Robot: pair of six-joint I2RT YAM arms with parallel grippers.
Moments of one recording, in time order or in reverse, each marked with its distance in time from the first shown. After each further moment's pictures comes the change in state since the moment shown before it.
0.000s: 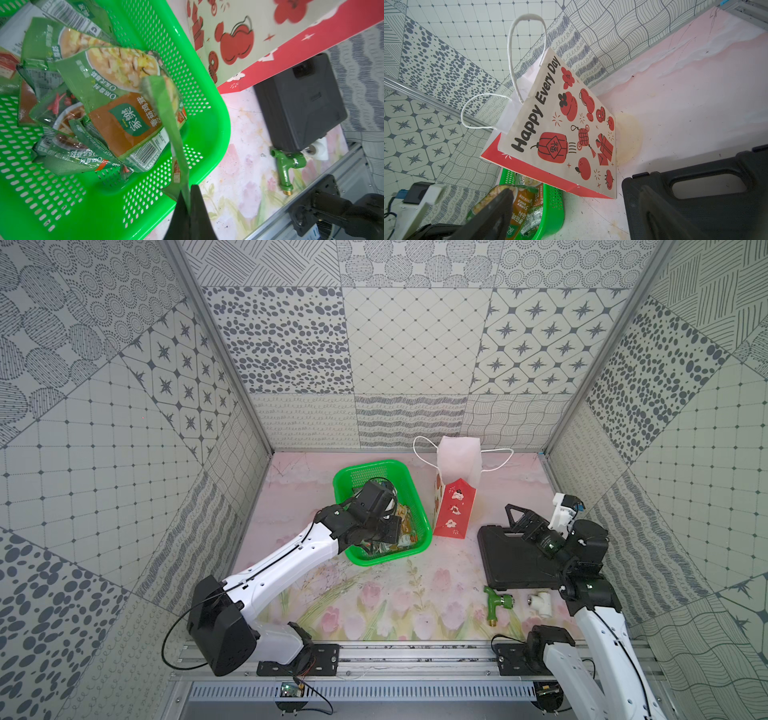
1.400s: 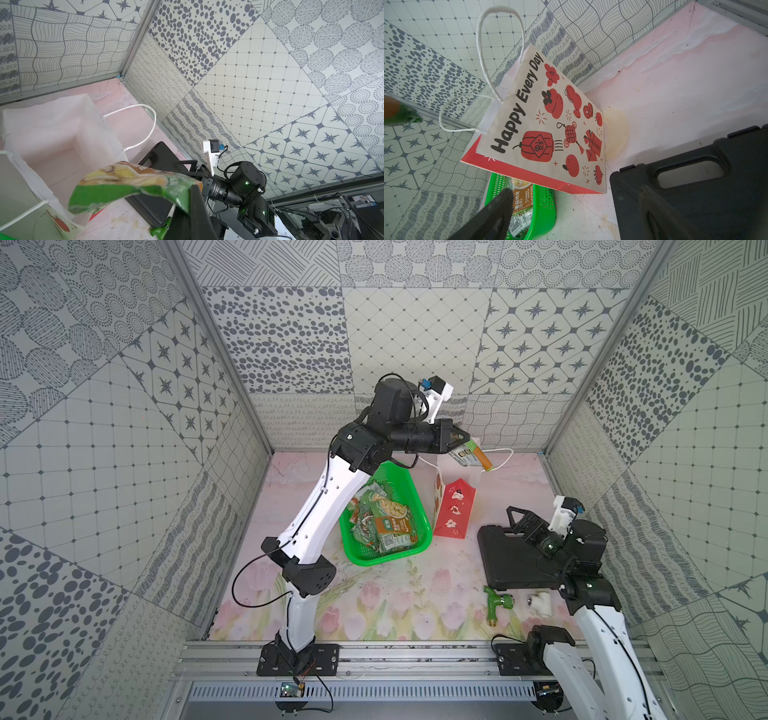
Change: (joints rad) left arm 0.012 0.661 1.362 -0.165 0.509 -0.043; right arm -0.008 0.010 0.000 -0.047 0.040 -0.004
